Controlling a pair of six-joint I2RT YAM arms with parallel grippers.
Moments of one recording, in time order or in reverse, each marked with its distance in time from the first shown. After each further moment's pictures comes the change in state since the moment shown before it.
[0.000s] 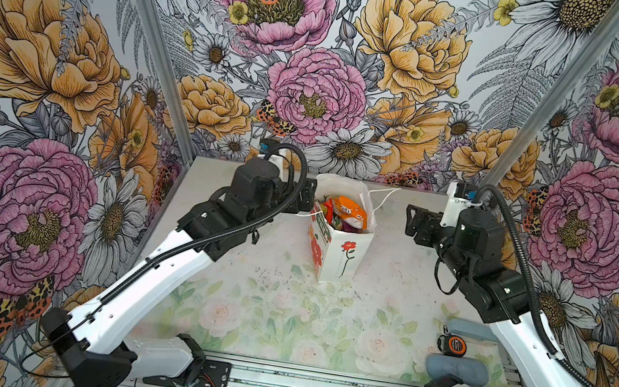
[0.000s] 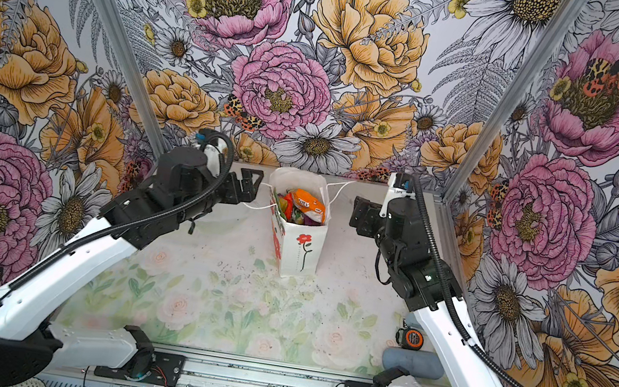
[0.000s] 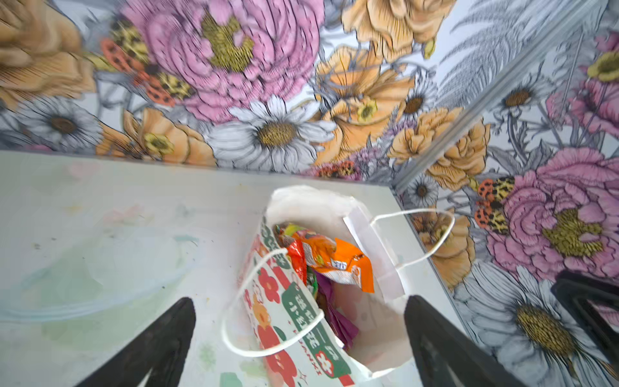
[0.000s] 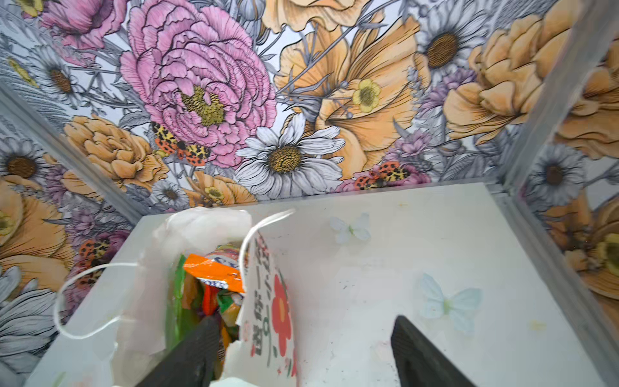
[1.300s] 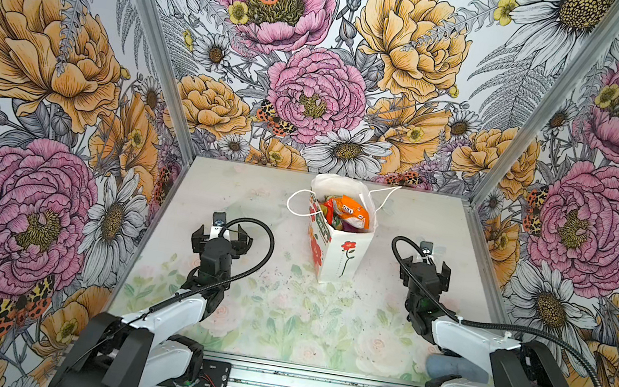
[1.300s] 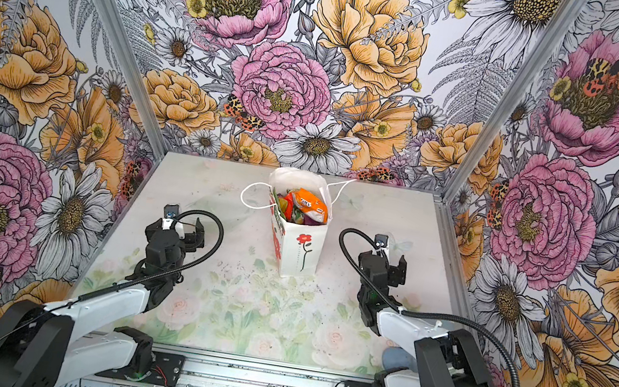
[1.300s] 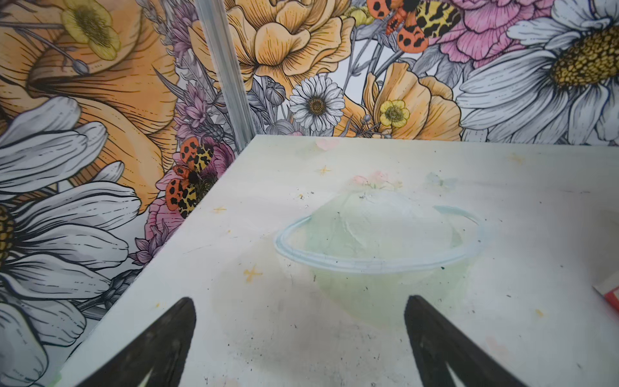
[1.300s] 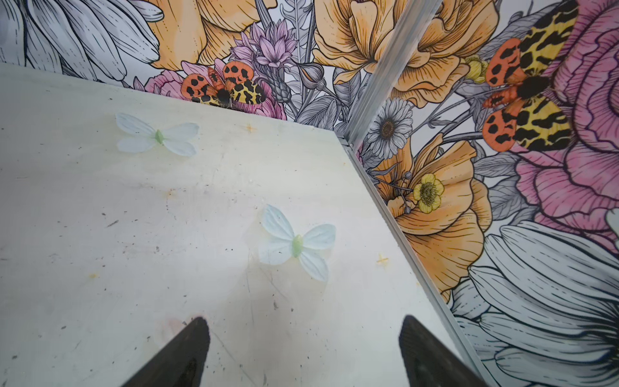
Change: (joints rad) left arm 0.401 -0.008 -1.140 1.182 -0.224 0.473; right arm -0.109 0.309 -0.861 1.122 0.409 -0.404
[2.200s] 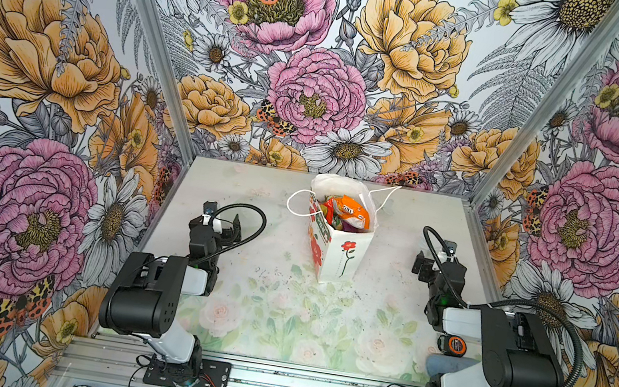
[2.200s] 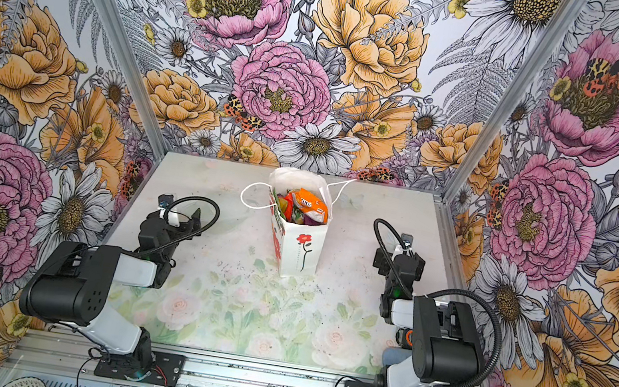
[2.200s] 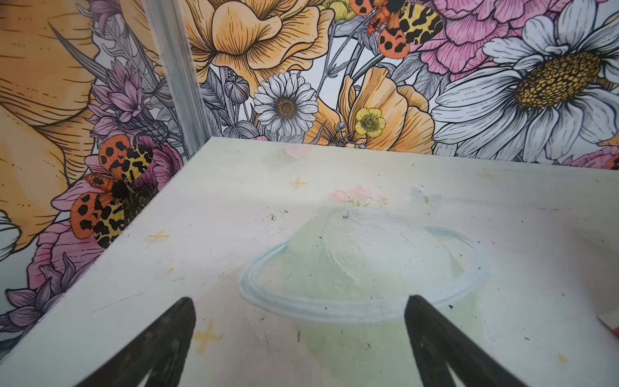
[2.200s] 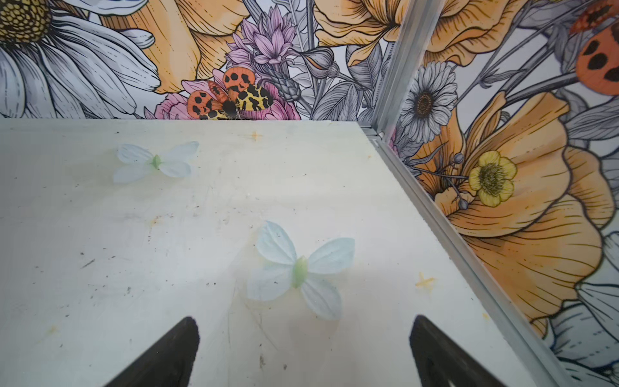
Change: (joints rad) left arm 0.263 0.394 0.090 0.367 0.433 -0.040; right arm -0.334 0.208 -0.004 0.283 -0.481 0.063
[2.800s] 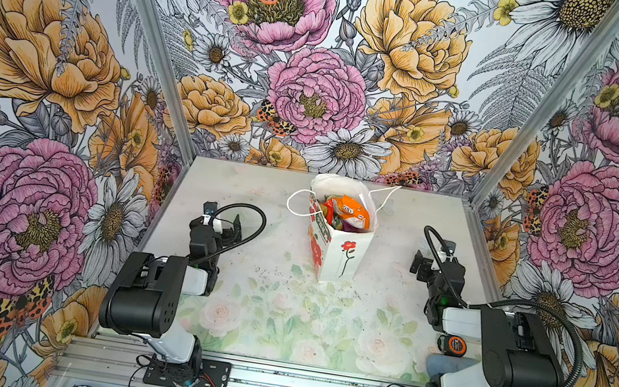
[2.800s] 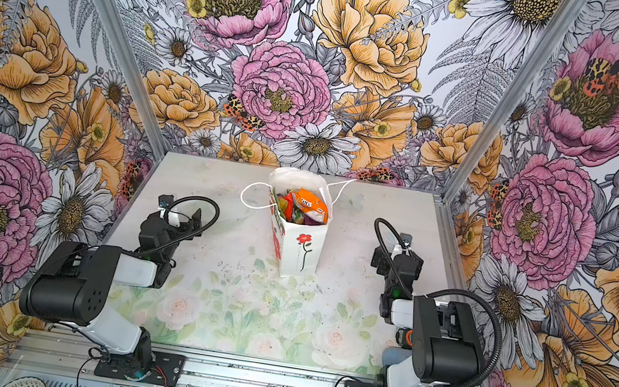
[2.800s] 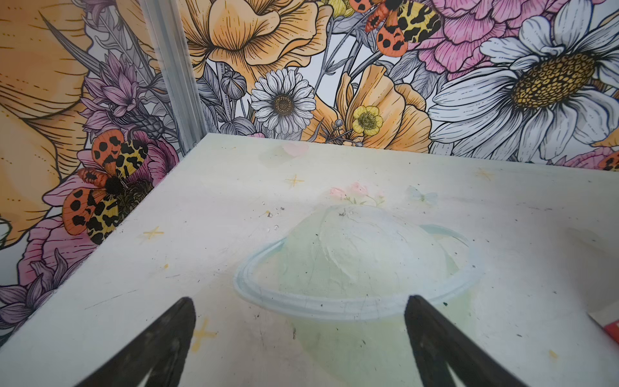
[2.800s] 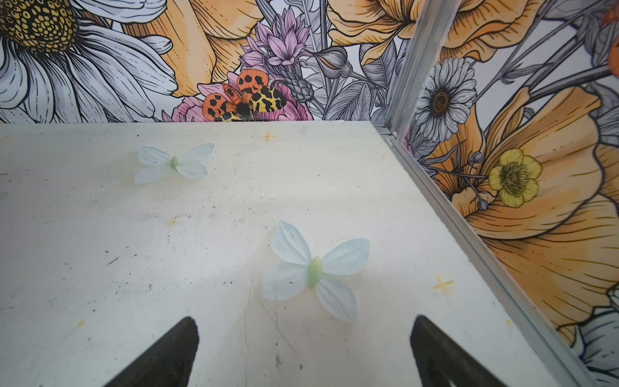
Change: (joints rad) left arm 0.000 0.000 0.000 -0.005 0.004 -0.011; right arm 0.000 0.000 0.001 -0.001 -0.027 0.014
